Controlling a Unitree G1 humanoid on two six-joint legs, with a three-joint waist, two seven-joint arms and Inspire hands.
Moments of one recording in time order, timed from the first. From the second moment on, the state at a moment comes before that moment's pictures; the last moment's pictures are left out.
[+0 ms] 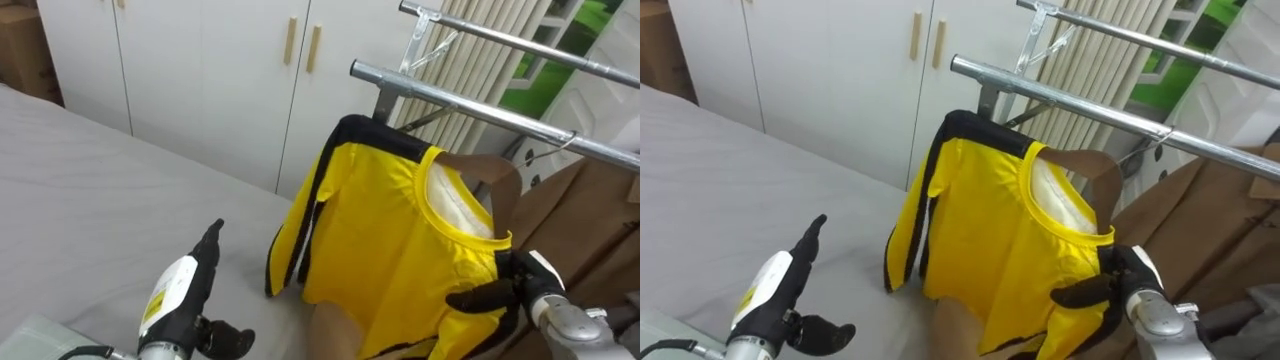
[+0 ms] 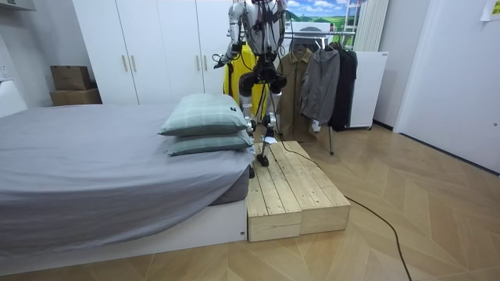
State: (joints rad) left arm 0.10 0.29 -0.14 0.17 0.47 -0.05 0.19; right arm -0.56 -0.39 0.19 1.20 0.15 -0.06 -0.01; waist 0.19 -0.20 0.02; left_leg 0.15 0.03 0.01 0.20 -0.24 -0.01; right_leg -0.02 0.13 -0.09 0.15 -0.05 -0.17
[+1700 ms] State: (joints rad) left arm 0.13 0.26 -0.14 0.19 0.47 -0.13 0.30; right arm -0.56 -0.40 0.06 0.93 0.19 -0.19 -0.68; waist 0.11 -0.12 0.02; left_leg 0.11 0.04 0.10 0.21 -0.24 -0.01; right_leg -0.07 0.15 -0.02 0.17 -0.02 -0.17
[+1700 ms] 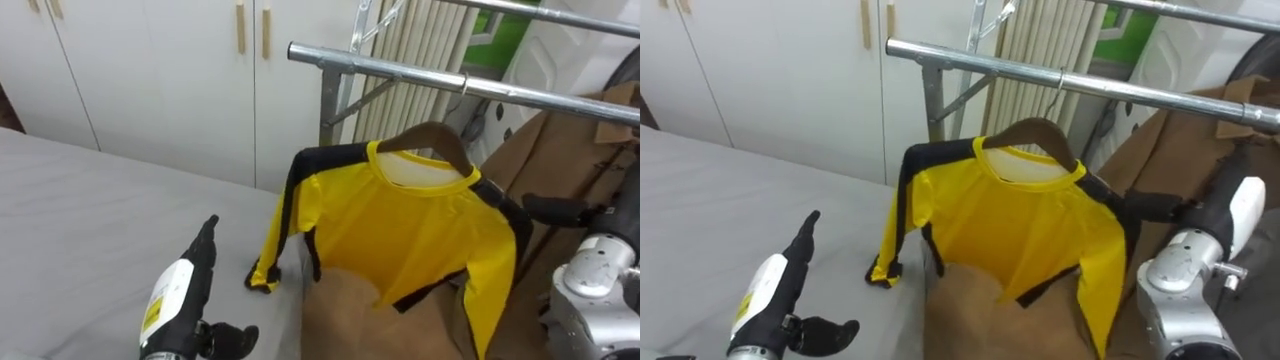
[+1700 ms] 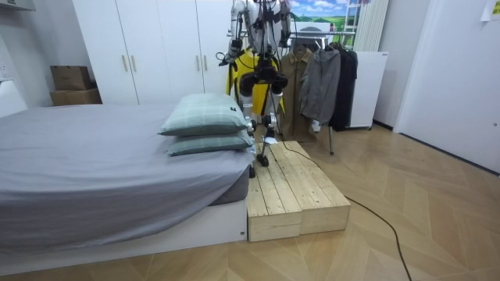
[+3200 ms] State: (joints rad) left arm 0.16 0.30 -0.09 0.21 0.45 -0.28 0.30; right arm -0.02 -0.42 0.06 0.38 0.02 -0.19 -0.06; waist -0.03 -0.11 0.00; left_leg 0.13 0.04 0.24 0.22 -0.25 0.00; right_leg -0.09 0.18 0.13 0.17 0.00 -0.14
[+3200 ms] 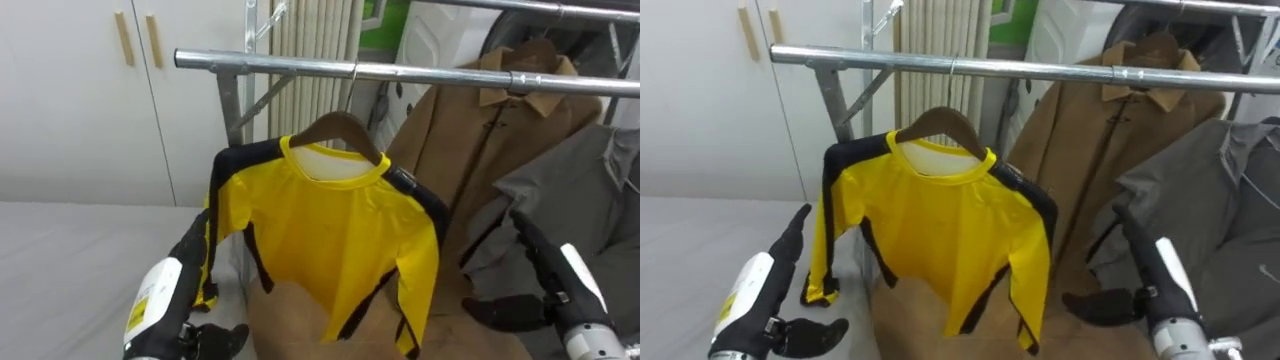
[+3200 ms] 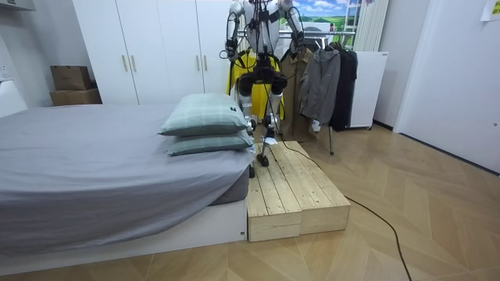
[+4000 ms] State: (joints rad) left arm 0.16 0.25 -0.17 0.56 0.38 -0.31 0.26; right arm 0.14 -0.26 0.14 0.44 -0.05 -0.20 -0.01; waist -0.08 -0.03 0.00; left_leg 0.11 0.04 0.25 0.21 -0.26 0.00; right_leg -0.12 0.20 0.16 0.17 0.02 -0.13
